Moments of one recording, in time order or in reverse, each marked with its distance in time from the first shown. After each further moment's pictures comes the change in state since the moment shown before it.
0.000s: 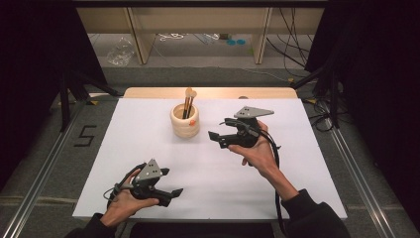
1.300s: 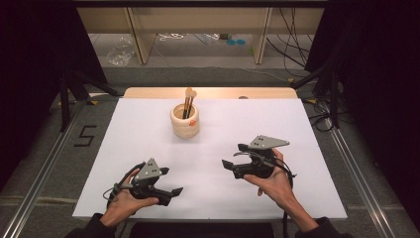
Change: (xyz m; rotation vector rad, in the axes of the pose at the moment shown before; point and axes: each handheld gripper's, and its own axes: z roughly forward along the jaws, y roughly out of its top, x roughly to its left) left arm 0.001 0.001 -0.002 -0.007 0.013 0.006; right arm 0.021 -0.062 -0.046 0.060 -0.022 -0.008
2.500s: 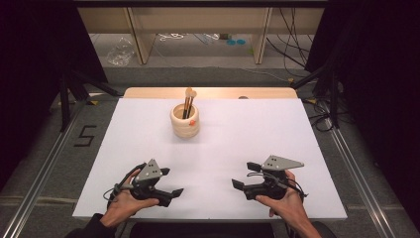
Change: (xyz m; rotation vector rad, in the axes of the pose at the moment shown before) left arm -0.003 0.000 0.000 0.002 -0.004 -0.002; right arm 0.010 -0.046 -0.032 0.006 0.044 0.062
